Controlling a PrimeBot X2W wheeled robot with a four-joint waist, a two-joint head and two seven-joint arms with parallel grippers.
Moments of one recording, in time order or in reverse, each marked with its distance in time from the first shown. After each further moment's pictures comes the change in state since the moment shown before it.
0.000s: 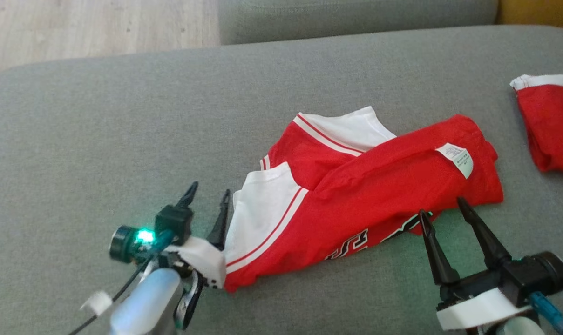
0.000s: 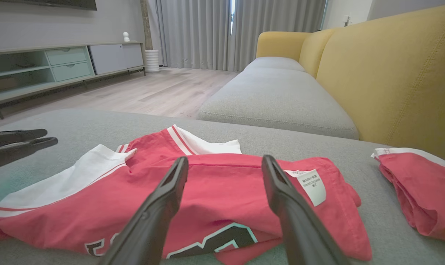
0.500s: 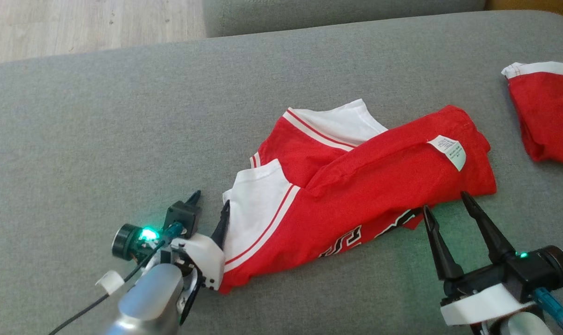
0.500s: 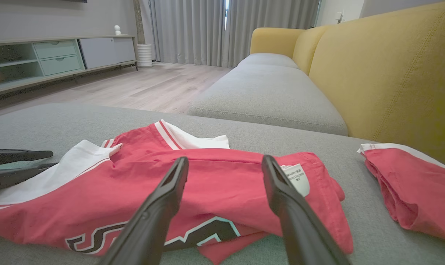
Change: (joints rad) left arm -0.129 -0.078 -0.069 0.304 0.028 -0.073 0.026; right arm -0.026 -0.023 0.002 0.000 0.000 0.000 0.000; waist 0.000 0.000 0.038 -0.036
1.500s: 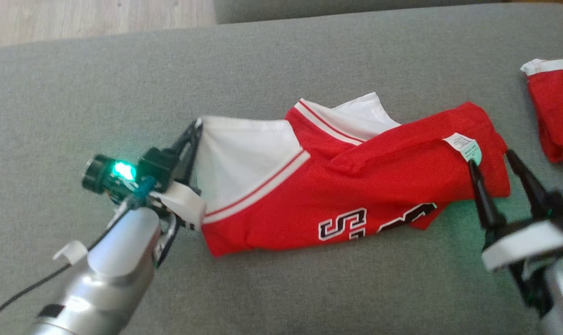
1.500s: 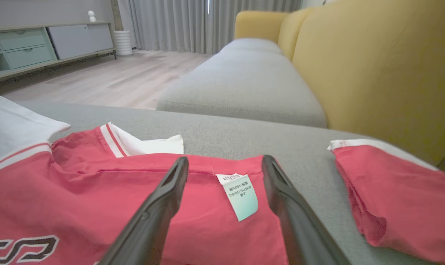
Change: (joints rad) left arm -0.140 0.099 0.021 -0.143 0.069 0.003 -0.100; right arm -0.200 -0.150 -0.011 0.183 0.195 0.000 0.059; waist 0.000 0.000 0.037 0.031
